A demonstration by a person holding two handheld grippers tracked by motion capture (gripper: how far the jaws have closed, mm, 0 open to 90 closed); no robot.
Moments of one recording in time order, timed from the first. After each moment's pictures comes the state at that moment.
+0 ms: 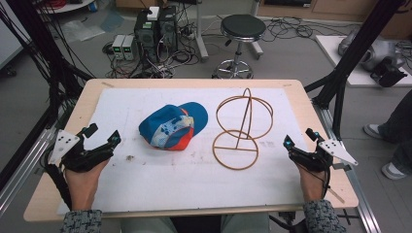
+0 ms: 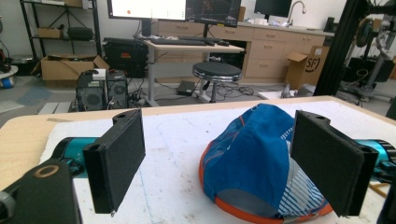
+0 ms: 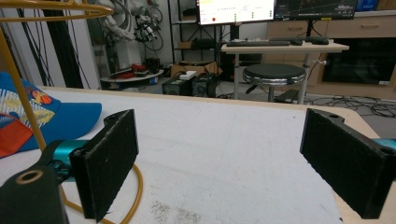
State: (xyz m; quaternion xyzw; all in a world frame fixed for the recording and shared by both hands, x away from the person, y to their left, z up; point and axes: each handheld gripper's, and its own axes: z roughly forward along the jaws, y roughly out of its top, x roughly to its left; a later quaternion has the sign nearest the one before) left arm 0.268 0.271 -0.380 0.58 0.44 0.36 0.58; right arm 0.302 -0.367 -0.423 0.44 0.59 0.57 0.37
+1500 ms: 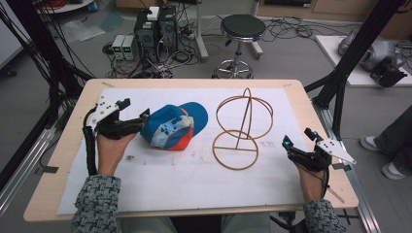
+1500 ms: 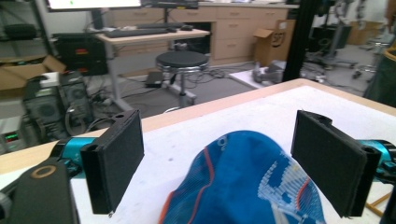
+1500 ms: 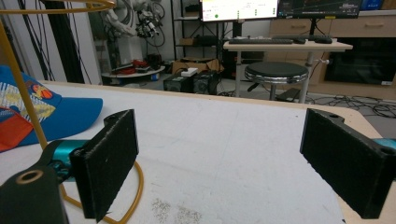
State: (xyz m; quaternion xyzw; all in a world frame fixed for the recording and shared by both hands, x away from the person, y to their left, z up) left arm 0.359 0.211 -0.360 0.65 0.38 0.32 0.57; right arm 0.304 -0.365 -0.423 0.43 0.60 0.56 0.37
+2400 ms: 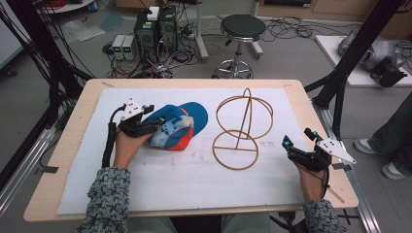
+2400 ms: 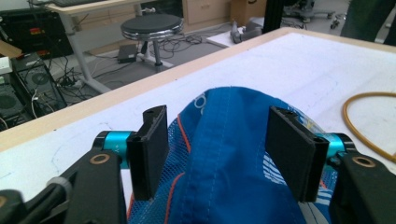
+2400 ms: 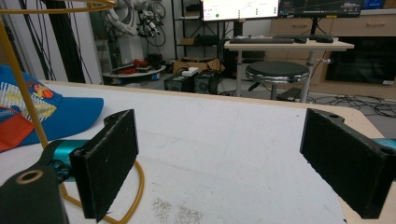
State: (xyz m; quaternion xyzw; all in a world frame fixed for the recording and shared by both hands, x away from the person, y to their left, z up) left arm 0.397 0.185 -0.403 0.73 0.34 0.28 0.53; right arm 0.305 -0.365 -0.423 0.43 0.60 0.57 0.36
